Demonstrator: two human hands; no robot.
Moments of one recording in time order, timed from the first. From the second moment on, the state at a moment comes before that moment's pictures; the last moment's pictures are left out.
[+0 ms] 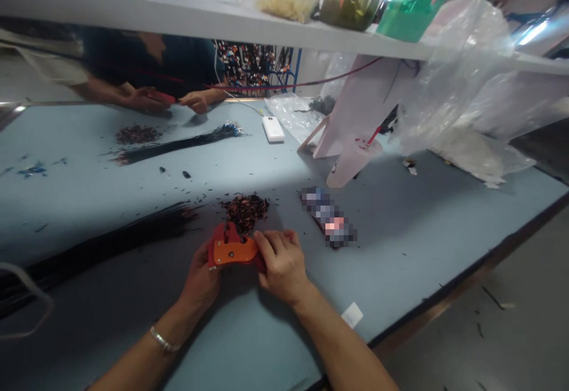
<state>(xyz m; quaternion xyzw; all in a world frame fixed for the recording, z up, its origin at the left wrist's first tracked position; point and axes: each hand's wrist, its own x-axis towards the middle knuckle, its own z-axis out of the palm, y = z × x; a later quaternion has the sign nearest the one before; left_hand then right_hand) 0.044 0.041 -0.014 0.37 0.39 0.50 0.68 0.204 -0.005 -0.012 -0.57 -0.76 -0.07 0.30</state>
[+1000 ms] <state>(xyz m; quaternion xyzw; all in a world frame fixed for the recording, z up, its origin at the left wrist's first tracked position) 0.043 0.040 -0.007 0.35 0.41 0.48 0.69 0.211 -0.014 -0.021 -0.53 -0.78 -0.06 0.33</state>
